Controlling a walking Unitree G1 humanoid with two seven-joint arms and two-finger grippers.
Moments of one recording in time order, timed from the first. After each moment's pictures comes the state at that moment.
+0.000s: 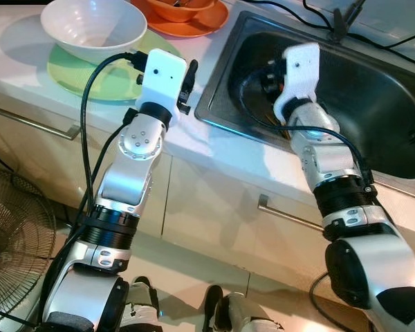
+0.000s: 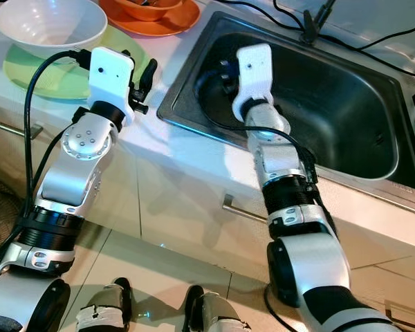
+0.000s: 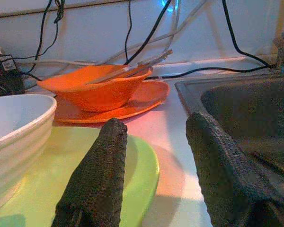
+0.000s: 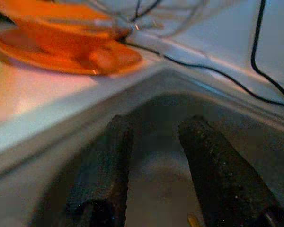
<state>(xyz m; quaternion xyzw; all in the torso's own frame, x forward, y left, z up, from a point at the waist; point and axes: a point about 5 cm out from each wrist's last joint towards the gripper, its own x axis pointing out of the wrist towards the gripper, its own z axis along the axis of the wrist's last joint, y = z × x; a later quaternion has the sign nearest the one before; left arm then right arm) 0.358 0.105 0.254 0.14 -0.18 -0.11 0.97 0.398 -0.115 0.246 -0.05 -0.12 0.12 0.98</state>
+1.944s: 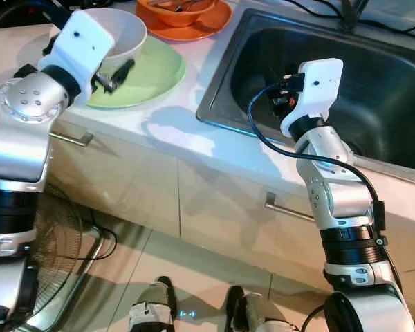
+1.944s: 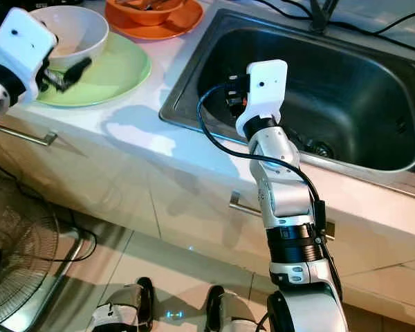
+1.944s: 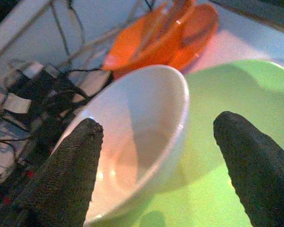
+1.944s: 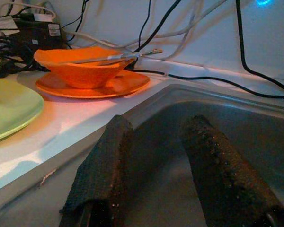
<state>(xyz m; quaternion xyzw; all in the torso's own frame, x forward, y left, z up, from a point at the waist) 0.344 0.215 0.307 0.36 -0.06 -0.12 0.92 0.349 -0.117 0.241 -0.01 -0.16 0.11 0.98</state>
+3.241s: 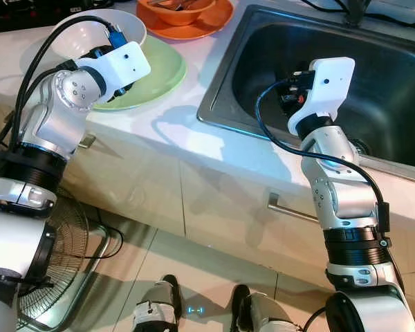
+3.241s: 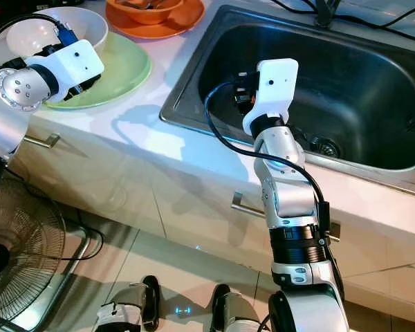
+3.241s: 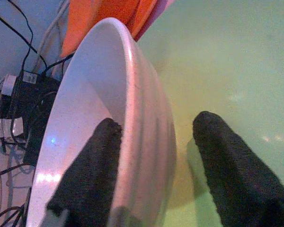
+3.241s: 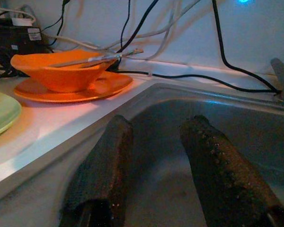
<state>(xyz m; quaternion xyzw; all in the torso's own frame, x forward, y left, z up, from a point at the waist) 0.396 0.205 0.288 0.53 0.01 -0.11 0.84 0.348 -0.127 0.244 0.00 -0.16 0.07 0.98</state>
